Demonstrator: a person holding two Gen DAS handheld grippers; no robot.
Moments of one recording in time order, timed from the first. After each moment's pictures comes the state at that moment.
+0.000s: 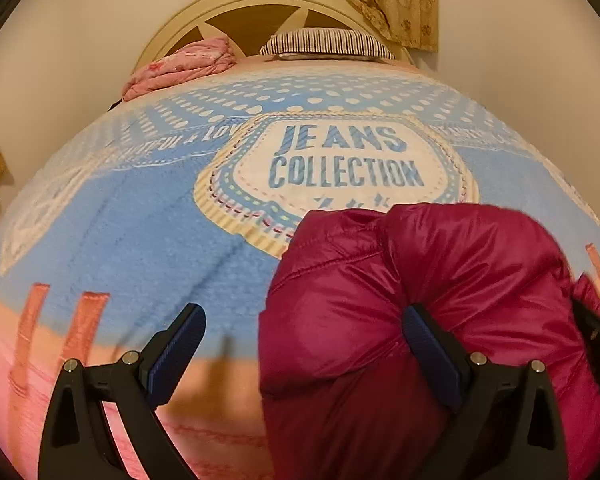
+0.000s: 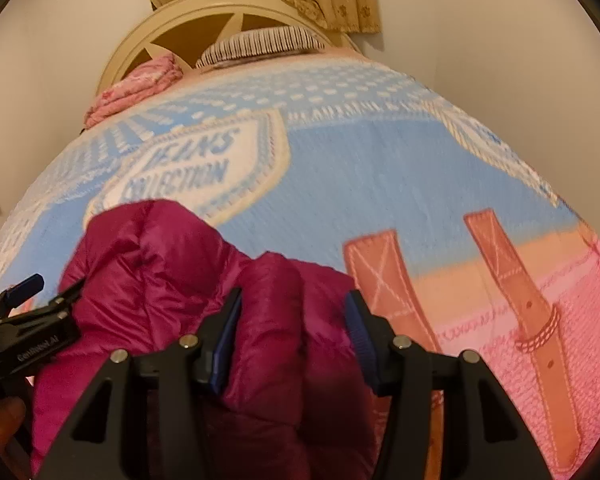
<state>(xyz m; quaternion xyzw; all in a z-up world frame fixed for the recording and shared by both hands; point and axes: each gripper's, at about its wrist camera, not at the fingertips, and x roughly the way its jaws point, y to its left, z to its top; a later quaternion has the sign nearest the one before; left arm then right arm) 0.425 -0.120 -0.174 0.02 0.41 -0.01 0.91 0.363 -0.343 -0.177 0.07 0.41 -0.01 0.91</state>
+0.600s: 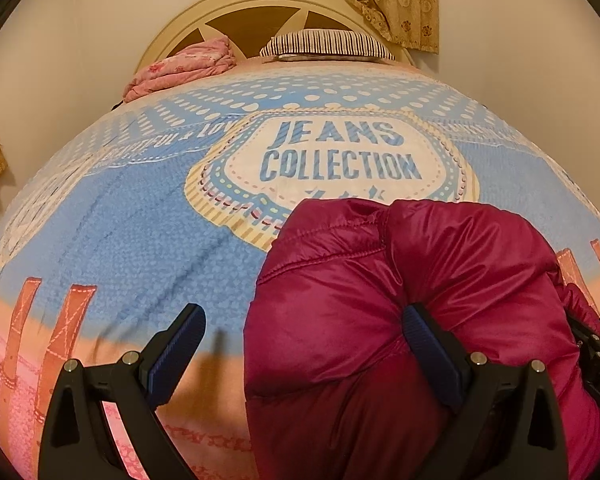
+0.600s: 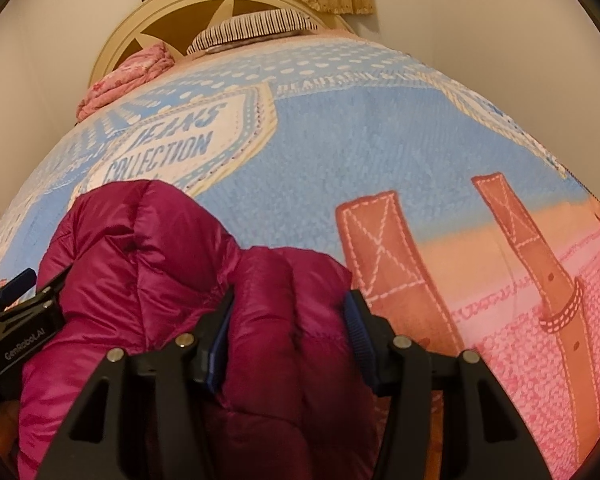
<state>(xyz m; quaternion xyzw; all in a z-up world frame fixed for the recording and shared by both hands) 0.425 -0.132 -0.187 0.02 0.40 0.00 0.92 0.372 -0.350 -0.201 0.08 0.43 -0.01 0.90</state>
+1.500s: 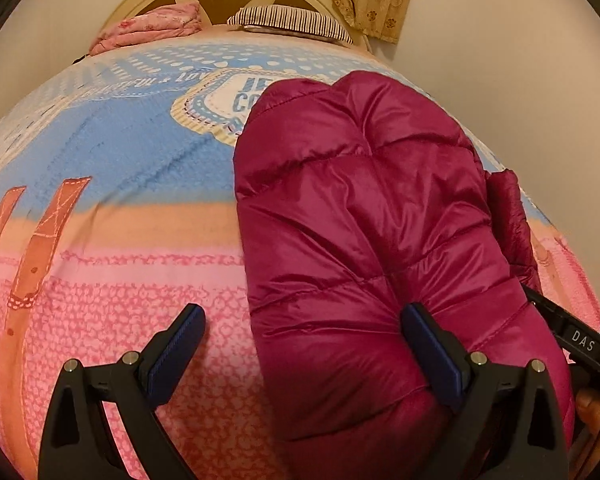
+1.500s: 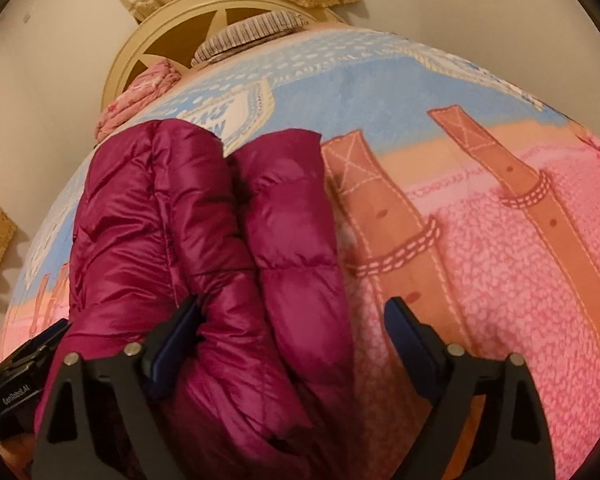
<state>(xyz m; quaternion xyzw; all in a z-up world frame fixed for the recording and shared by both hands) 0.328 -0.110 -0.183 -0.05 0.44 -0.11 0.89 0.290 -0.367 -0.199 0.16 0.42 0.02 0.89</state>
